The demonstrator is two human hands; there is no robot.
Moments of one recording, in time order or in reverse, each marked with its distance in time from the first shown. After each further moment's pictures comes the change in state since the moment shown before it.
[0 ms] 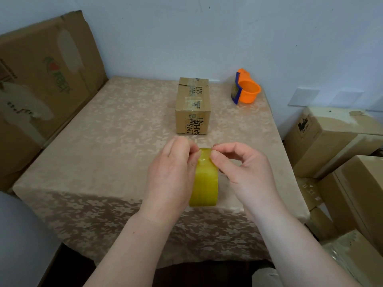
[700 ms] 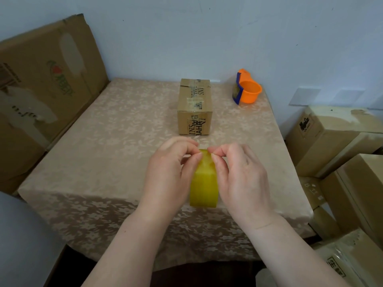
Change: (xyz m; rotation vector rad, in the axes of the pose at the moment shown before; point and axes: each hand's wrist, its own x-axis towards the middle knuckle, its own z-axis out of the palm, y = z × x) left_hand 0.003 -0.007 -0.006 -0.277 -0.052 -0.081; right_hand -0.009 0.010 0.013 -0.630 0.168 -0.625
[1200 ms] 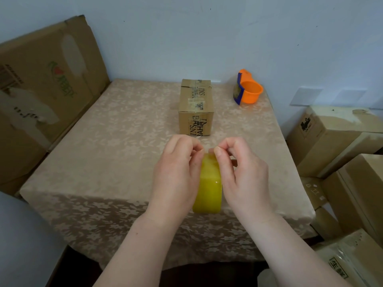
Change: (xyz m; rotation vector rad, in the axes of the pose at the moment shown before) left_hand -0.001 0.005 0.007 0.089 0.018 0.018; right_hand 0.006 -0.002 0.000 0.187 0.000 0.148
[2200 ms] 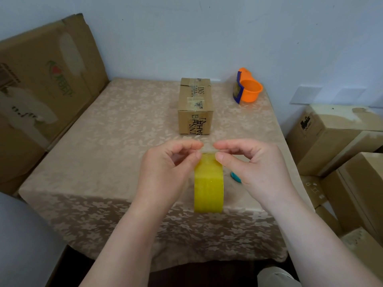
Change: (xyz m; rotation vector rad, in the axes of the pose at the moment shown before) left_hand 0.006 -0.001 -0.012 -0.444 -0.051 -0.305; right_hand 0.019 -0.002 -0.030 0.337 -0.234 0.305
